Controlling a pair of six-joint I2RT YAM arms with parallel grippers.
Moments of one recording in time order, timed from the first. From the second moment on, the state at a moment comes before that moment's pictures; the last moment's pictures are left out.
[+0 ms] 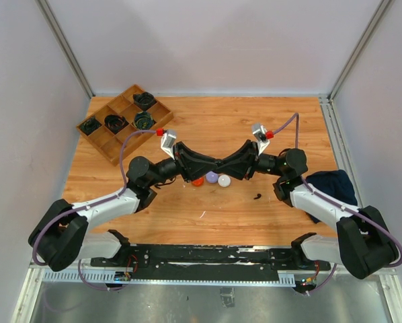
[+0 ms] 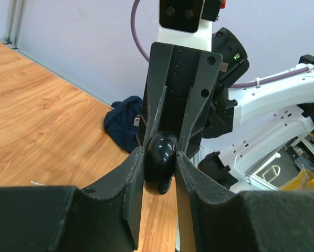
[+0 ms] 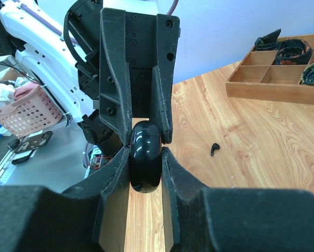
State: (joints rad) left arm -0.66 1.24 0.51 1.08 0.56 -0.71; right arm 0.46 1.23 0.54 1.05 -0.99 0.65
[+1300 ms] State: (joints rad) left arm -0.65 1.11 0.69 0.50 0.66 -0.37; right arm 0.48 1.20 0.60 0.84 -1.07 0.46
